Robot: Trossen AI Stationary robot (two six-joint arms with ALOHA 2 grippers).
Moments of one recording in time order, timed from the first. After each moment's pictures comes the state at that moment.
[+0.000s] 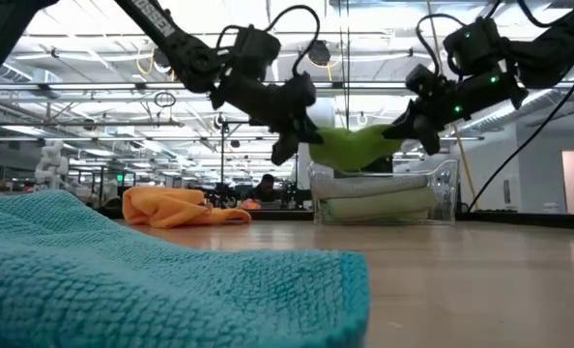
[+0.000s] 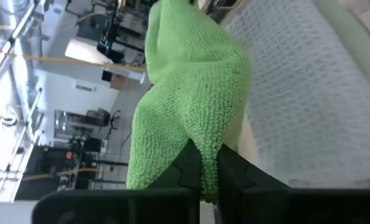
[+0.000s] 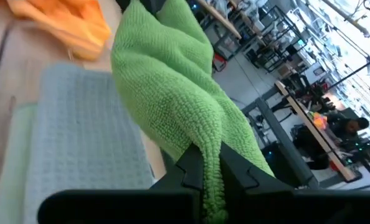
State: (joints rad) left arm 0.36 1.92 1.19 0.42 -0.15 1.12; right arm -0.66 1.09 0.35 0.51 0.03 -0.74
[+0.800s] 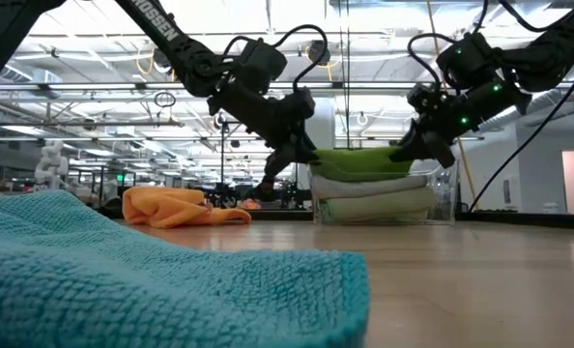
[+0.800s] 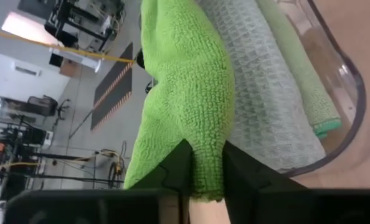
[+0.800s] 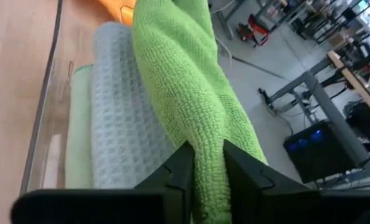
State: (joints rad) left arm 0.37 1.95 1.21 0.27 -0.08 0.97; right arm -0.69 1.12 0.35 0.34 -0.05 -0.68
